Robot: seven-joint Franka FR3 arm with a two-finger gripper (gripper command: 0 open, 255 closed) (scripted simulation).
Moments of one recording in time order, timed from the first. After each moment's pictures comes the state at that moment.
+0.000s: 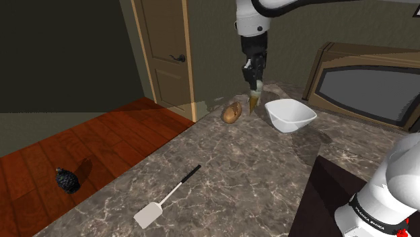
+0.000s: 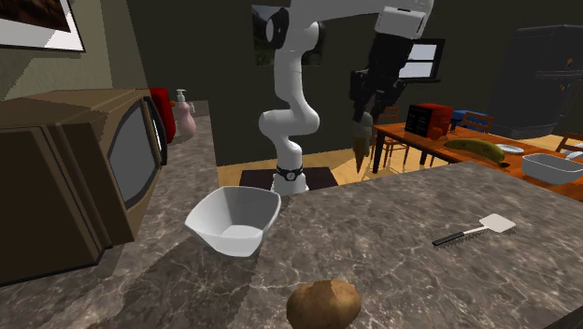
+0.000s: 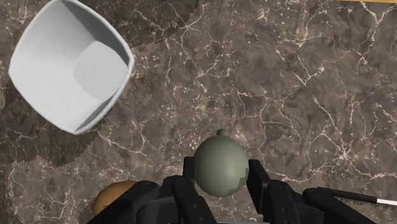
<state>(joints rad) 0.08 -0.19 0.28 -1.79 -0.11 1.47 0.05</state>
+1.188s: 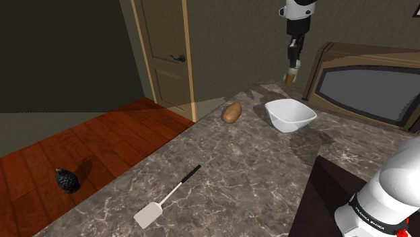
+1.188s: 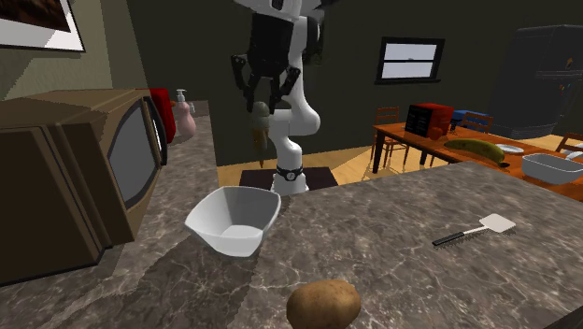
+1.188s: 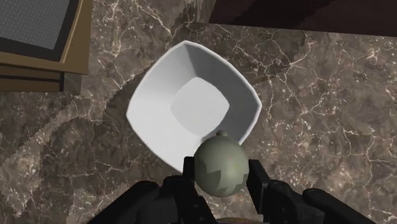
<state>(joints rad) -0.09 -0.27 -0.01 -1.82 -0.21 1.51 -0.40</state>
